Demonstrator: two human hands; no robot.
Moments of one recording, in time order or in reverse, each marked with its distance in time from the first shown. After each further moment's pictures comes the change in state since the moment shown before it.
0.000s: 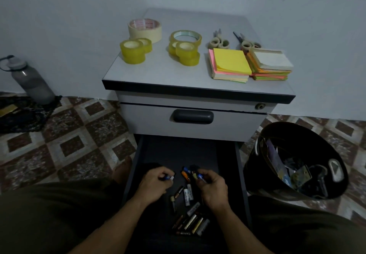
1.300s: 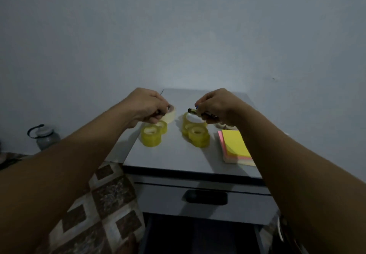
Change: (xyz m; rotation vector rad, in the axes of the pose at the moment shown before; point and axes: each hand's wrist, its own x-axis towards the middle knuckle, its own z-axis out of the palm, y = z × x) left_hand 0.034 0.343 -0.235 -0.075 0.269 0.251; right_hand 0.075 -0.421 -0.074 -0.177 -0.202 -0.422
